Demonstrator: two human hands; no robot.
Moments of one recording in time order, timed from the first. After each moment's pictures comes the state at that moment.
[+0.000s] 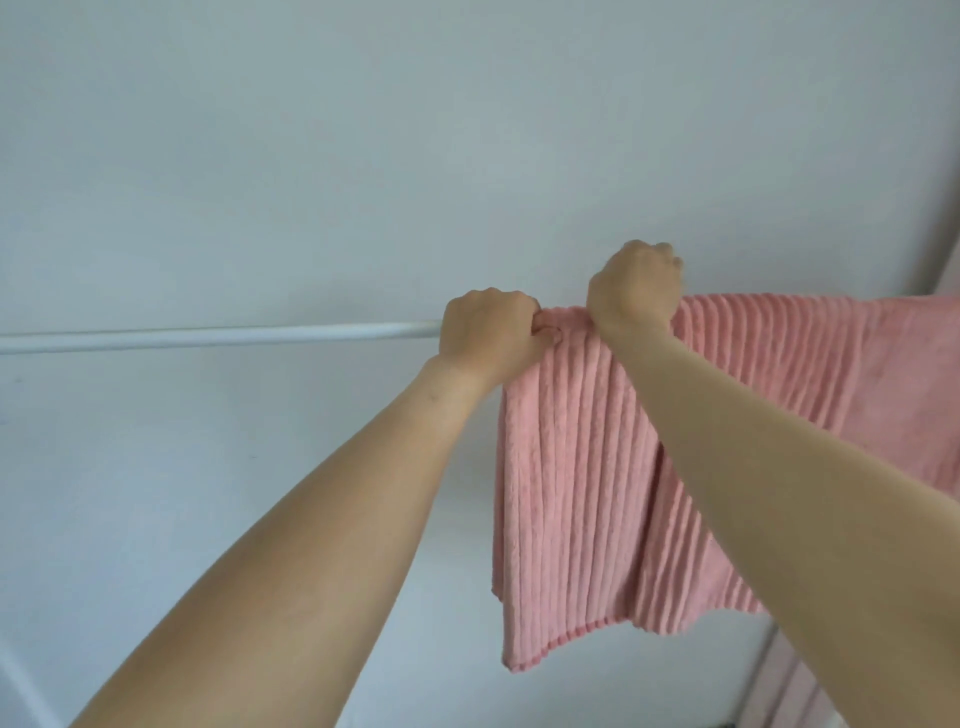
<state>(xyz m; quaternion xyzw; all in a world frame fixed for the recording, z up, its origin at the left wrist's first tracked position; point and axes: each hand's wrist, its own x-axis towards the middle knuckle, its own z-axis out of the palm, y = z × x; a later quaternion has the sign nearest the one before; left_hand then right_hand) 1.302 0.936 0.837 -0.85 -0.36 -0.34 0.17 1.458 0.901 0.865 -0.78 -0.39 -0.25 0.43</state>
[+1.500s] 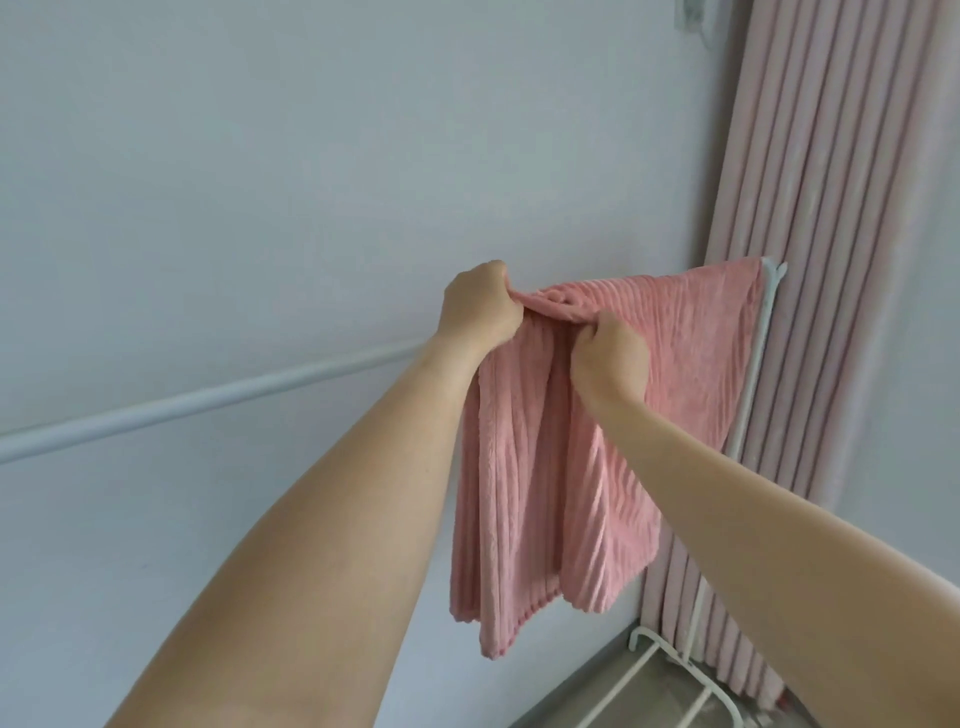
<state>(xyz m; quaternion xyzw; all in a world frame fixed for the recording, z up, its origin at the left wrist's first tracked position) 1.275 0.968 0.871 -0.89 -0.22 -0.38 -0.11 1.368 0.854 0.800 -0.80 -0.23 -0.26 0.49</state>
